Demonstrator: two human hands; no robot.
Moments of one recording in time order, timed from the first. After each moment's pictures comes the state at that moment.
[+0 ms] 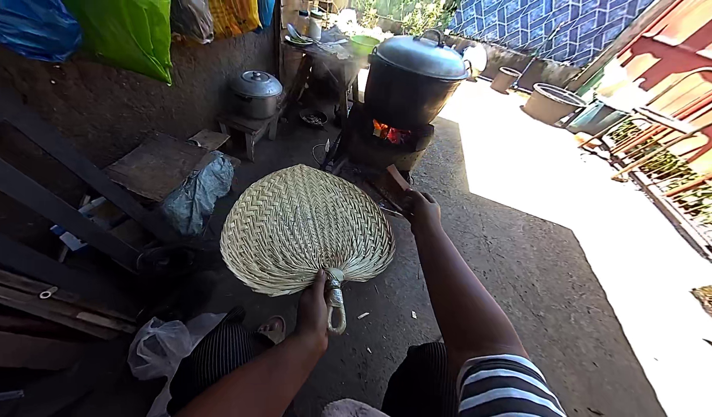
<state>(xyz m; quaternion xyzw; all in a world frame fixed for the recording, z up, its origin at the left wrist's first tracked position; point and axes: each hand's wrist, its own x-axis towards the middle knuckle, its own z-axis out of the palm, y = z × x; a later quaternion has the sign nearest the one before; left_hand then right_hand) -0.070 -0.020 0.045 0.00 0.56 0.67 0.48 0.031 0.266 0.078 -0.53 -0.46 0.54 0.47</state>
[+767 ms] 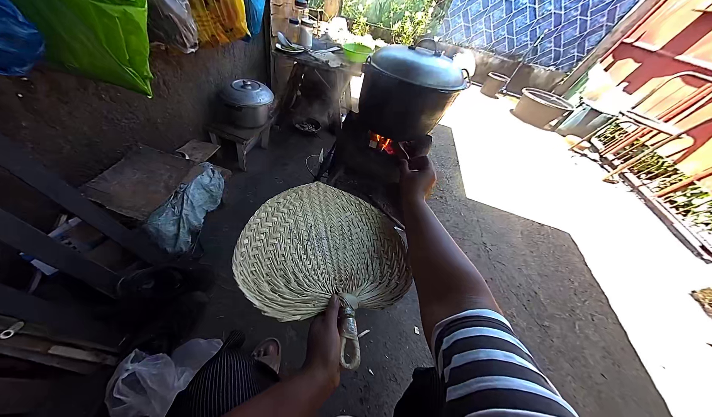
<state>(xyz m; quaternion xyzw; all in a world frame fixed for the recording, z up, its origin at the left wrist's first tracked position) -0.061 0.003 0.042 0.00 0.56 0.63 0.53 -0.027 0.364 0.101 -0.58 -0.66 0.16 0.46</state>
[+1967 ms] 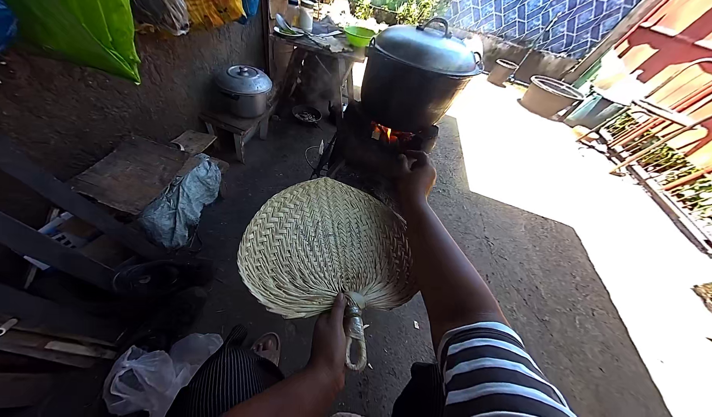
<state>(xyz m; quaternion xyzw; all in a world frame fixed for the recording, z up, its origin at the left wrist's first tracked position) -0.054 0.009 0.044 -0.01 0.55 0.63 0.55 -0.029 0.342 0.101 -0.55 -0.71 0.15 0.42</state>
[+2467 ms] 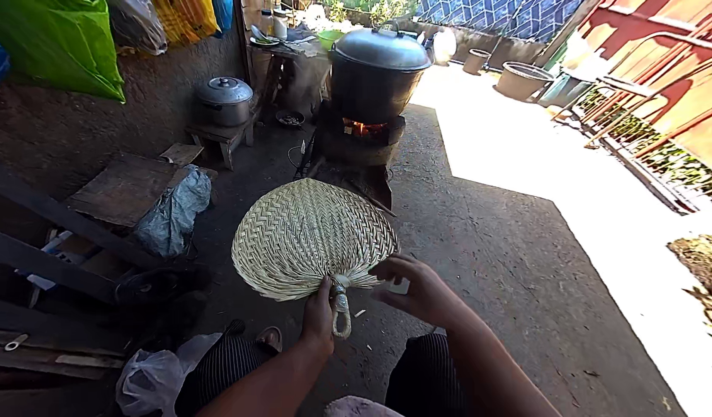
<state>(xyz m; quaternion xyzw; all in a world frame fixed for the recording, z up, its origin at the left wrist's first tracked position) -0.046 0.005 0.035 0.03 0.57 0.62 0.54 0.120 0.112 0.102 -0.25 -0.90 0.31 0.18</state>
